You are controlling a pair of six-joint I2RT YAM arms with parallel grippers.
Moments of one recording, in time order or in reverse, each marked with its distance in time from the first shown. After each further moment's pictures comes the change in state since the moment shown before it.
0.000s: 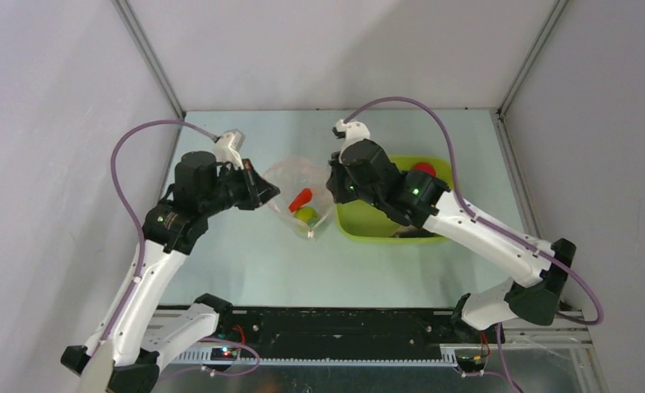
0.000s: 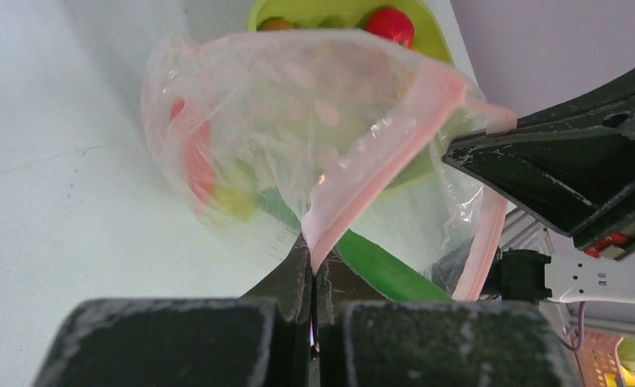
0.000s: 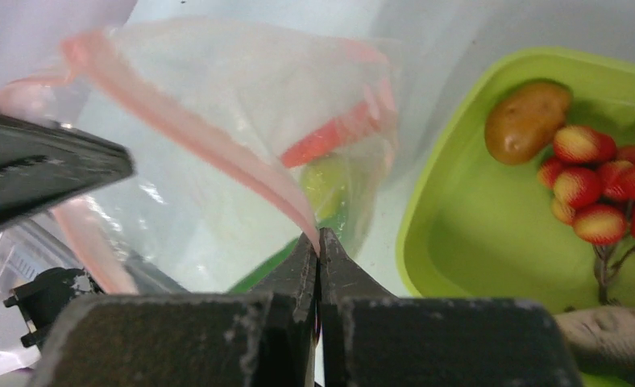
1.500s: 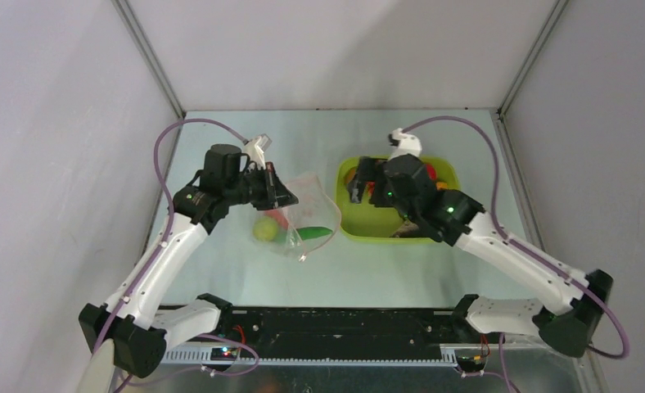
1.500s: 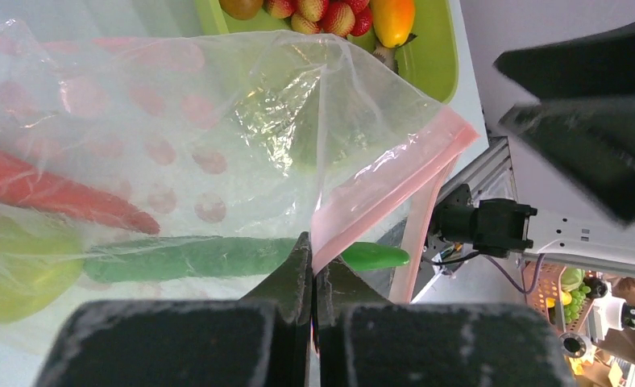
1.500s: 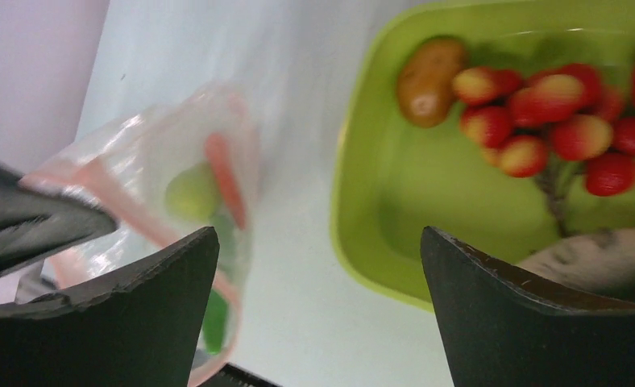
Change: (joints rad) left arm 0.003 0.165 -0.059 0.062 0.192 -0.019; right arm -0.116 -0.233 -0.338 0.112 0.061 0.168
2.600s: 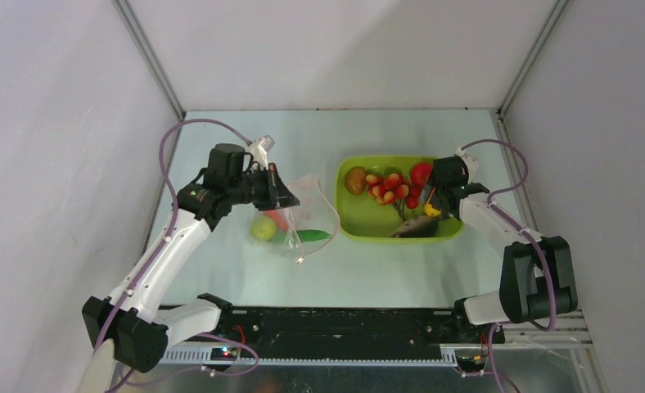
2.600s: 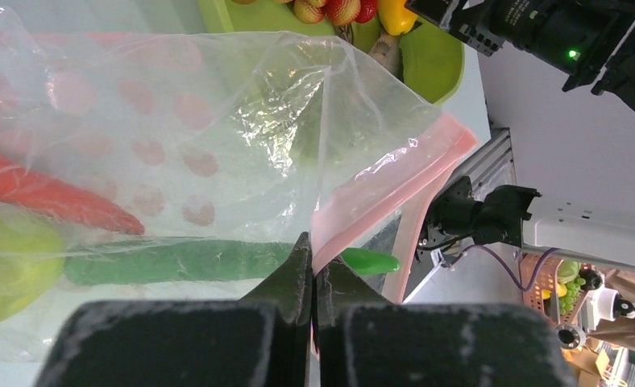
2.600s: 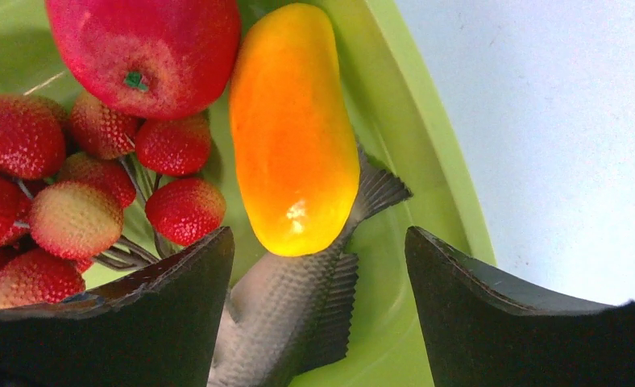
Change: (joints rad) left arm -0.002 0.032 0.000 -0.010 0.013 0.003; right arm -0.679 0.171 -0.362 0.108 0.005 -0.092
